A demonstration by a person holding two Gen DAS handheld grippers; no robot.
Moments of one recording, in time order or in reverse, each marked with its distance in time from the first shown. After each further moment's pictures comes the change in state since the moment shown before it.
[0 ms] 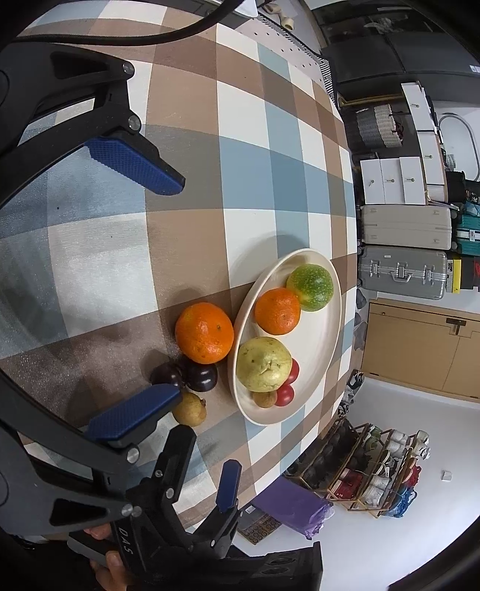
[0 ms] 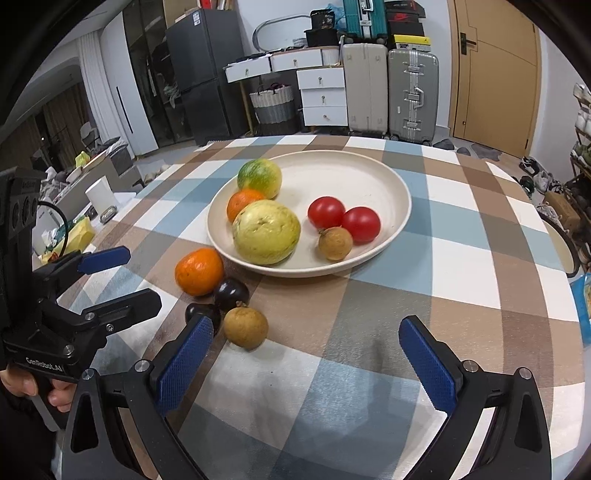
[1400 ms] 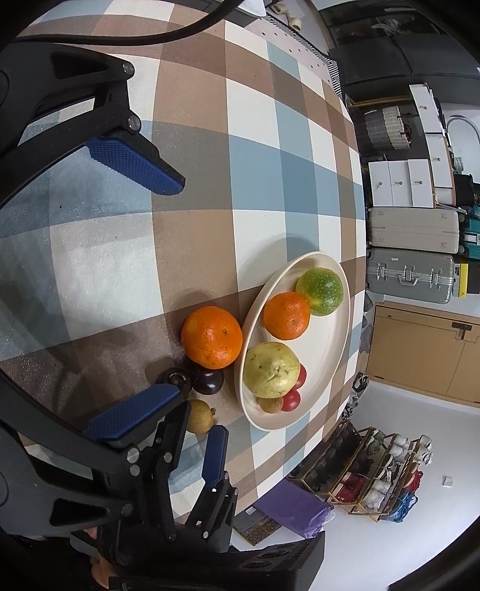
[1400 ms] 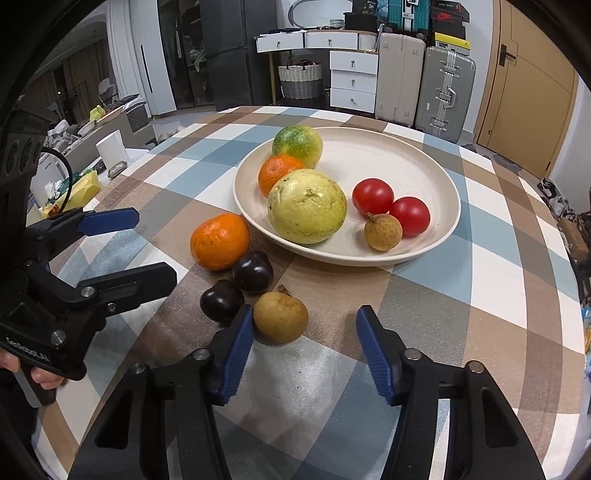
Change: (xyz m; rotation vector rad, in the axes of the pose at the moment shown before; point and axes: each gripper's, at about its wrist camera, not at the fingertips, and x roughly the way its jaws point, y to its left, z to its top) left arm 0.008 0.003 -0.004 -0.014 0.024 0.005; right arm 0.019 0.026 -0.001 -0.135 0.081 0.017
